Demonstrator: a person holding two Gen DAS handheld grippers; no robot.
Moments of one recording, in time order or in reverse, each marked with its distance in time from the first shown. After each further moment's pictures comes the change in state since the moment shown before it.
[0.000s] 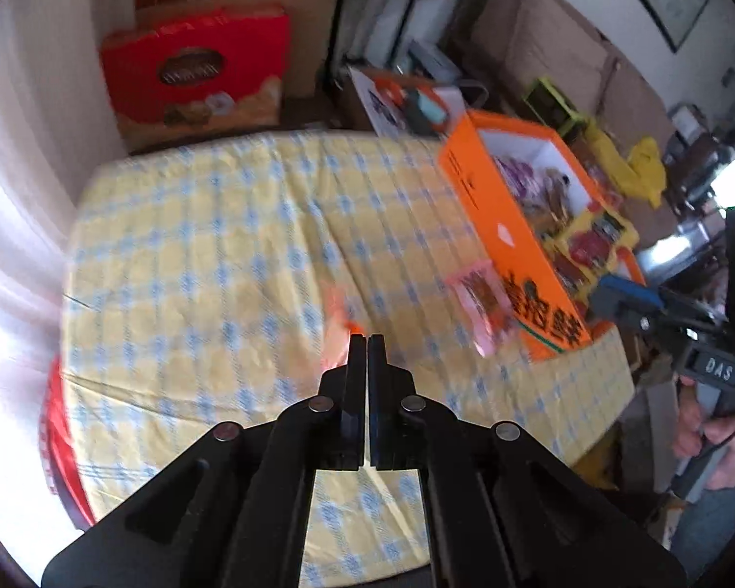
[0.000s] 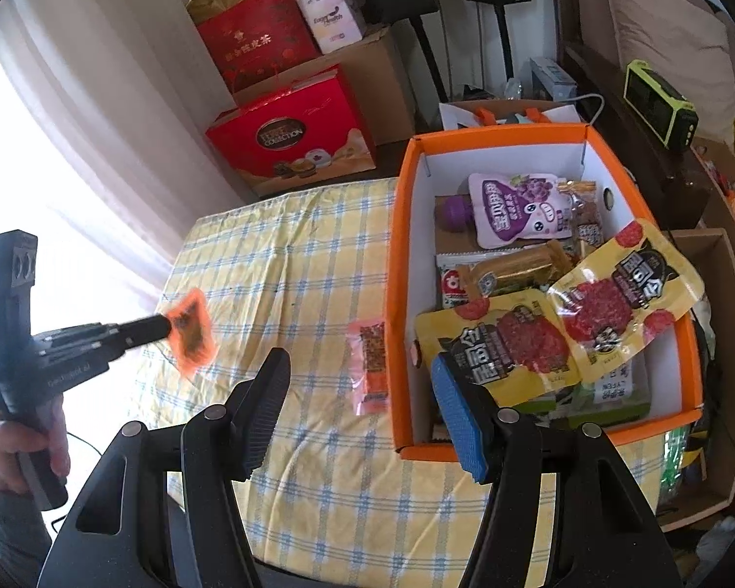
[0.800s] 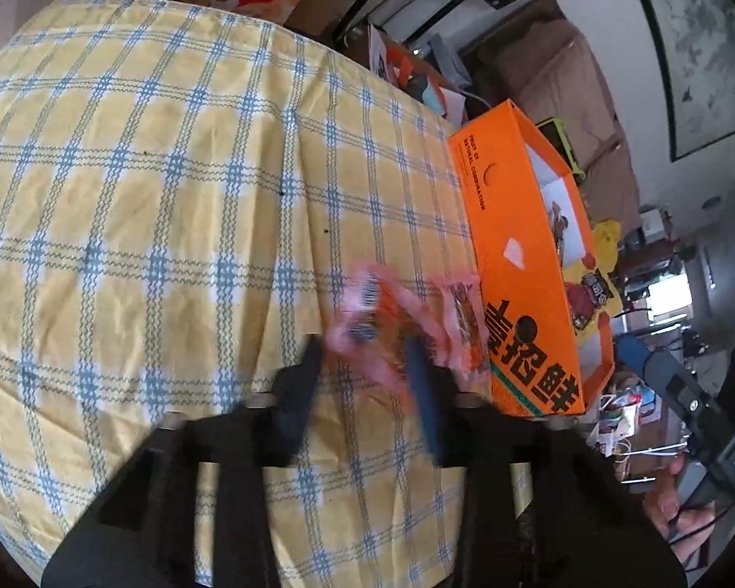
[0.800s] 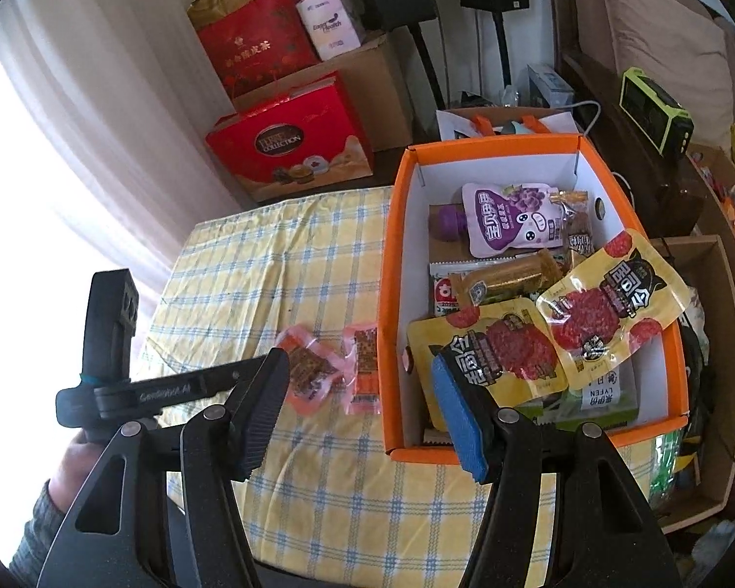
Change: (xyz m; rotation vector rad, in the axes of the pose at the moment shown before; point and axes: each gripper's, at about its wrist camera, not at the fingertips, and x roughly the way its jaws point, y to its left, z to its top) left arm 0.084 0.030 -0.013 -0.320 0.025 -0.262; right arm -0.009 -0.004 0.002 -0.008 -0.015 -0.012
